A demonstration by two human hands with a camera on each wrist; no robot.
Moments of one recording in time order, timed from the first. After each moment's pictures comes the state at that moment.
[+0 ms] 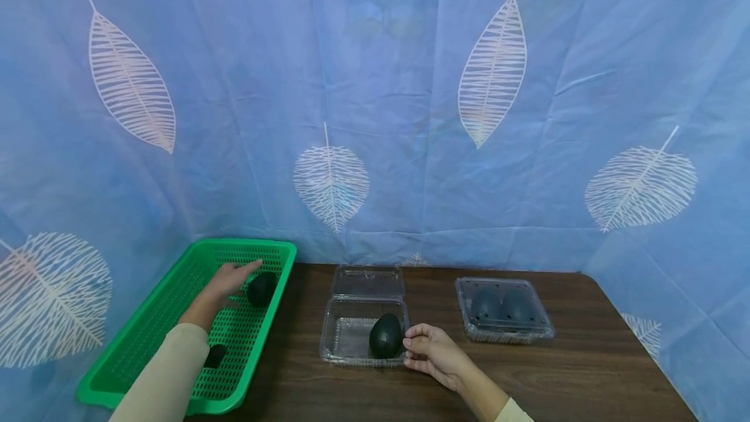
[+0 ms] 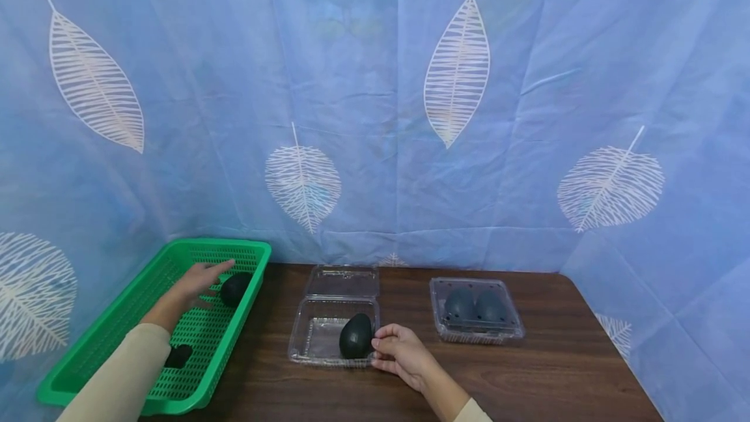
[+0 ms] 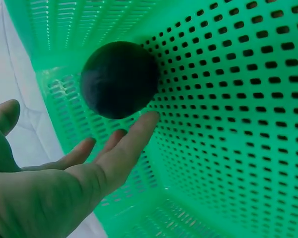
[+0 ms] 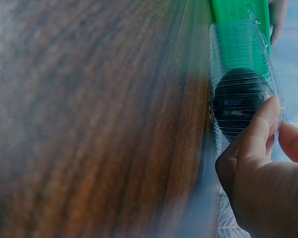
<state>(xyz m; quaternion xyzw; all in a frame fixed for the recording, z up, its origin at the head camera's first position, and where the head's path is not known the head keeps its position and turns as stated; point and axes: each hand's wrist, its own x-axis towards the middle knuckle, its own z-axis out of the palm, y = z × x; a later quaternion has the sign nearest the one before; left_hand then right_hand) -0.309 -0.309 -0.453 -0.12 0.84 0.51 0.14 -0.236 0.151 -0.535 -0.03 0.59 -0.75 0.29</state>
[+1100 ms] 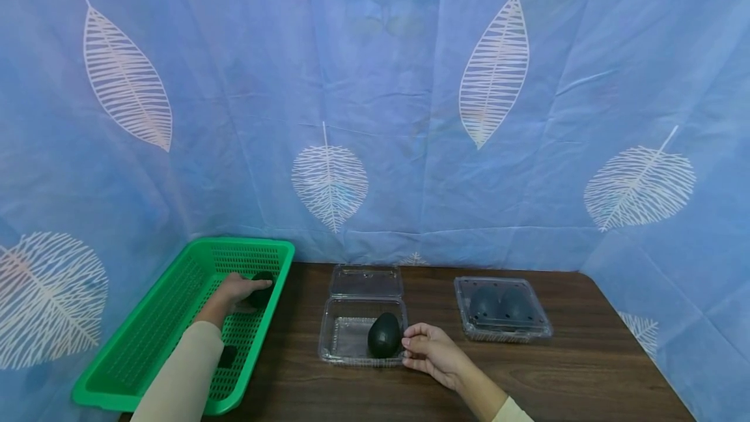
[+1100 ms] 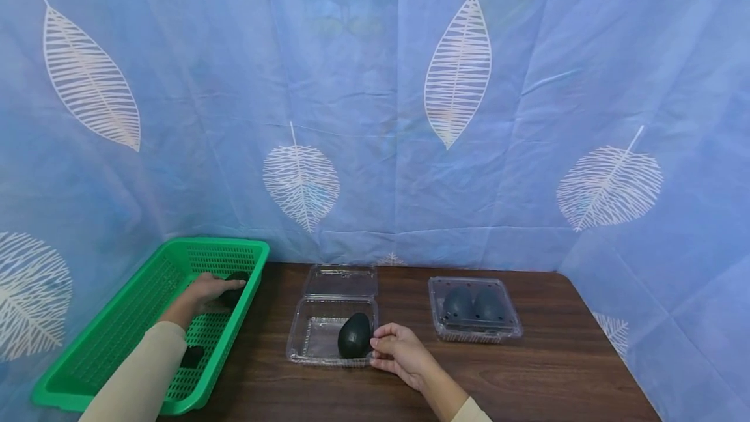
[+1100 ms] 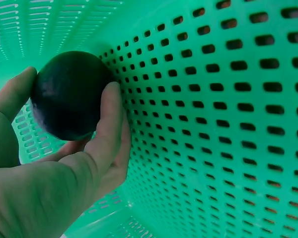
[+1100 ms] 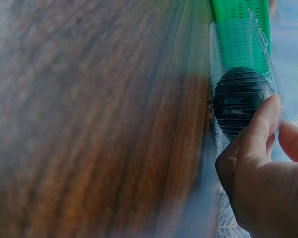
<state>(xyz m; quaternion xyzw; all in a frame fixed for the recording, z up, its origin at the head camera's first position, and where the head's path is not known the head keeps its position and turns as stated) -0.320 -0.298 -0.485 -0.15 0.81 0.55 0.15 -0.237 0.151 -0.535 -0.03 0.60 -0.75 0.28</state>
